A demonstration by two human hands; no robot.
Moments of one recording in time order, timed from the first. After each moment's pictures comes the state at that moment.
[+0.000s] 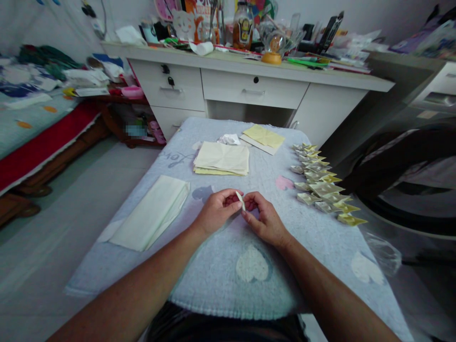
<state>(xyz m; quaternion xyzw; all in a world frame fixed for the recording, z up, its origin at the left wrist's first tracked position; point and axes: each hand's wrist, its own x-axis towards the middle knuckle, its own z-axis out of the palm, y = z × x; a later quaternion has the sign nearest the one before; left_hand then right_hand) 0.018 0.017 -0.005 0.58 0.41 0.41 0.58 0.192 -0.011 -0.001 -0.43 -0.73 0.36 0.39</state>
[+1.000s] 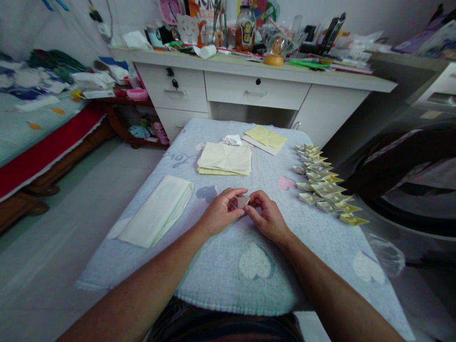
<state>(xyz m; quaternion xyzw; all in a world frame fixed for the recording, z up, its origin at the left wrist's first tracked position) 0.013 0.013 -0.003 0.68 0.41 0.37 0.48 0.190 -0.010 0.000 -0.46 -0.70 0.37 0.40</state>
